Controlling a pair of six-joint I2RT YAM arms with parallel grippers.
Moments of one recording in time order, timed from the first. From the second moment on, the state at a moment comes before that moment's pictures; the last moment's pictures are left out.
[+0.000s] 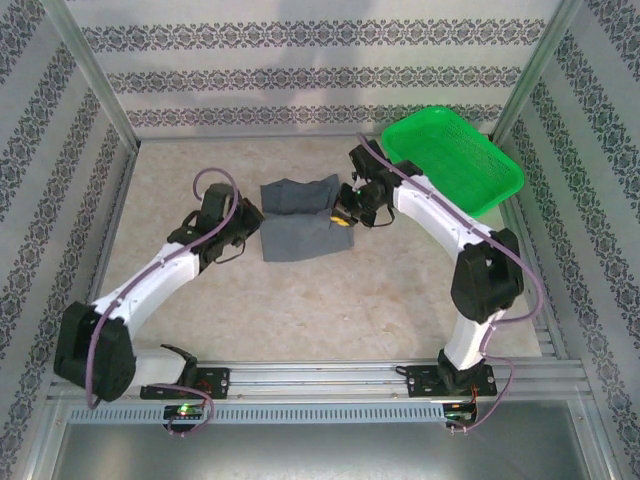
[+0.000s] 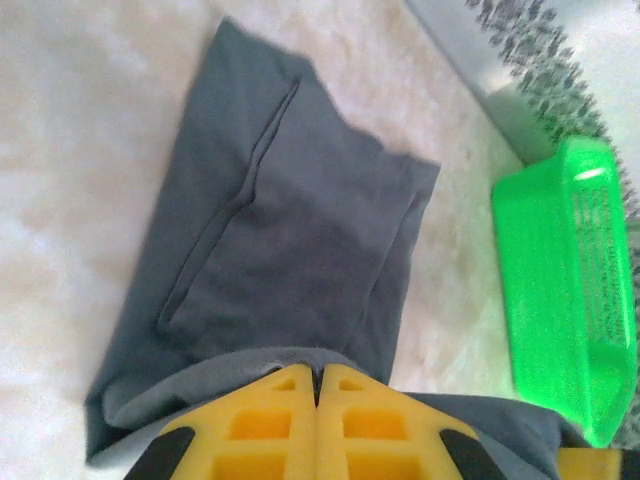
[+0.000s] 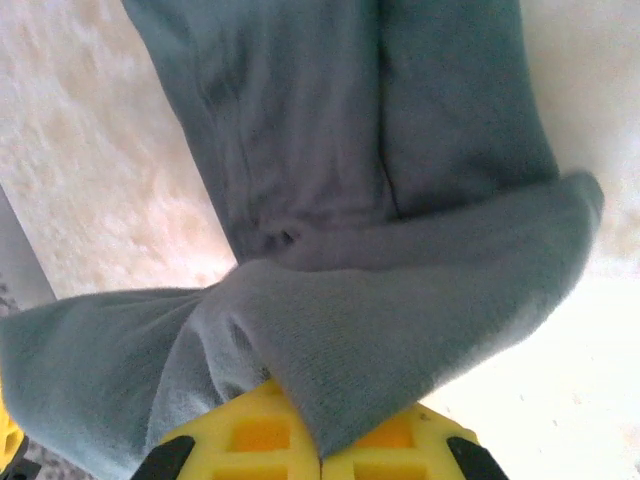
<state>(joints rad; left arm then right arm) -0.33 1.34 0.94 -0.25 0.05 -1.01 0.45 1.83 1.61 -0.89 -0.40 0.89</state>
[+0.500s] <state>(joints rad) -0.20 1.98 1.29 -0.04 0.13 -0.94 0.33 2.43 2.18 -0.82 -0.45 0.85</state>
